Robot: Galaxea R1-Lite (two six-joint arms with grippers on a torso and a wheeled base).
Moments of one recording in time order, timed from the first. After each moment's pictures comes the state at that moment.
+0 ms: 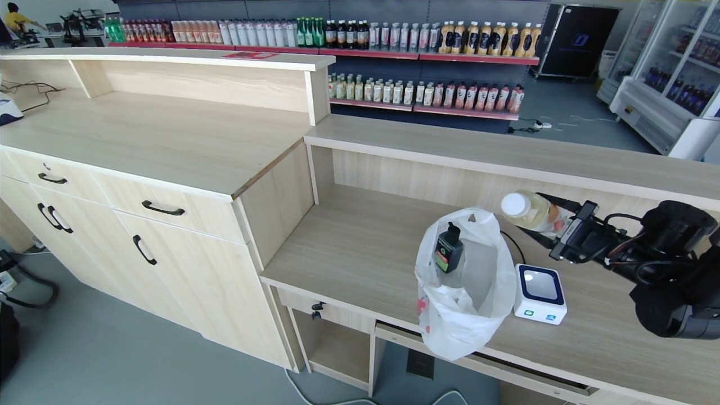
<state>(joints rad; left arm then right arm) 0.00 0.00 0.00 0.00 -0.02 0.00 -0.13 2.12 -0.70 -1.57 0.76 -1.05</state>
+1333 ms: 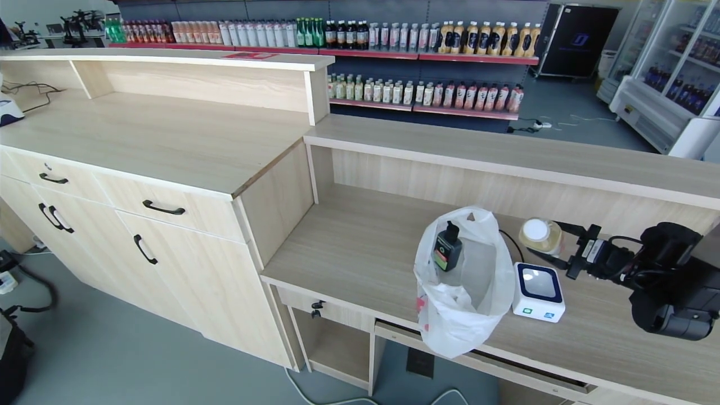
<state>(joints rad) 0.00 0.00 0.00 0.00 -0.02 0.00 -0.31 2.38 -0.91 -1.57 1.11 -0.93</state>
